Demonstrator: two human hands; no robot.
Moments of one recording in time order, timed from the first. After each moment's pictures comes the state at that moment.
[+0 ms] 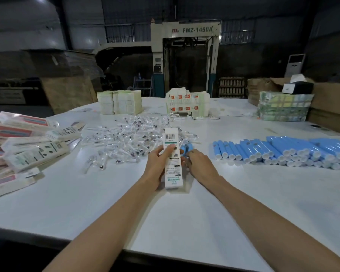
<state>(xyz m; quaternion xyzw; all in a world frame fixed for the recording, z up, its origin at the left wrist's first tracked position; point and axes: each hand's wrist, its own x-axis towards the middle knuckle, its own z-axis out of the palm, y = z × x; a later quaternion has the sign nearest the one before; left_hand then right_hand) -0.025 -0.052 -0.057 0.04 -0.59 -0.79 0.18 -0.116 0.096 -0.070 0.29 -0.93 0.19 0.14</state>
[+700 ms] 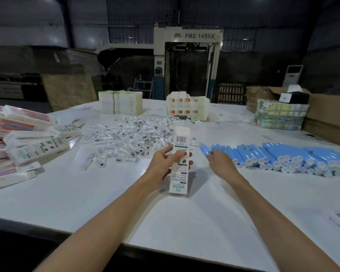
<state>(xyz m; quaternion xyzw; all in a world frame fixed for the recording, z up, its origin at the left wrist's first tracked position) -0.010 -0.041 -0.048 -0.05 -0.62 -0.78 0.12 -0.109 0.159 -0.032 0.15 -0.94 0.30 0.08</state>
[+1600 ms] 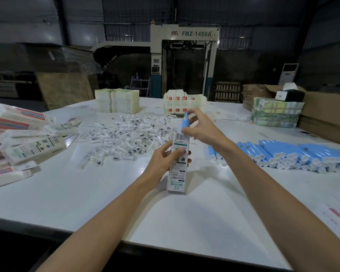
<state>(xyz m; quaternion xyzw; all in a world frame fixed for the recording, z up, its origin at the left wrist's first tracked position) -0.009 -0.036 -0.047 -0.08 -0.67 -0.73 0.15 -0.092 0.121 0.061 0.34 -0.81 0.47 0.06</state>
